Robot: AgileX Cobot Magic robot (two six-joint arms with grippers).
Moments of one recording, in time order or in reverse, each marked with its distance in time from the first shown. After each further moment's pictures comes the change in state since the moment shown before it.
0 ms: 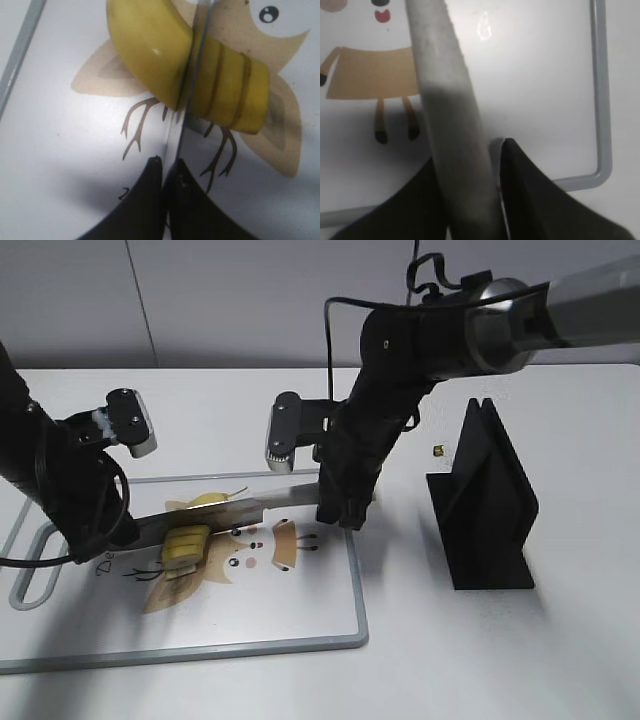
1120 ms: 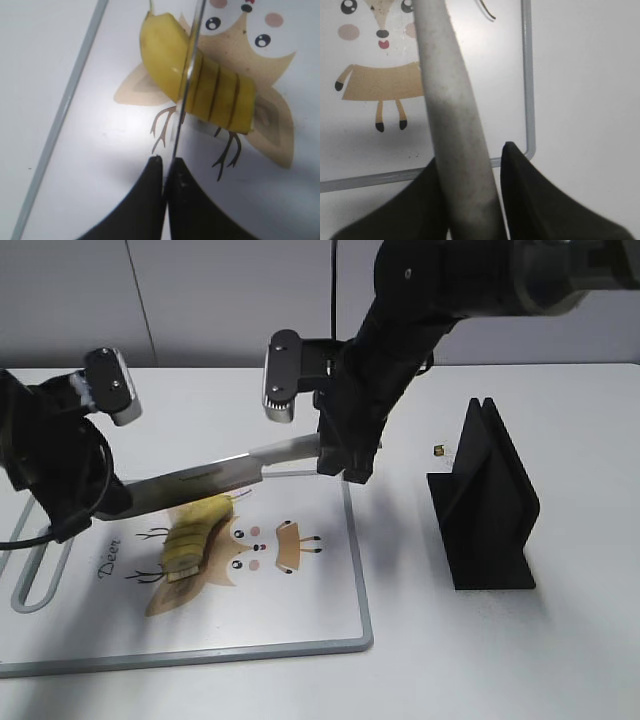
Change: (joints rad) left arm -0.003 -0.143 0.008 0.016 0.006 -0.010; right arm 0.003 -0.140 -0.021 -0.037 0.044 0.000
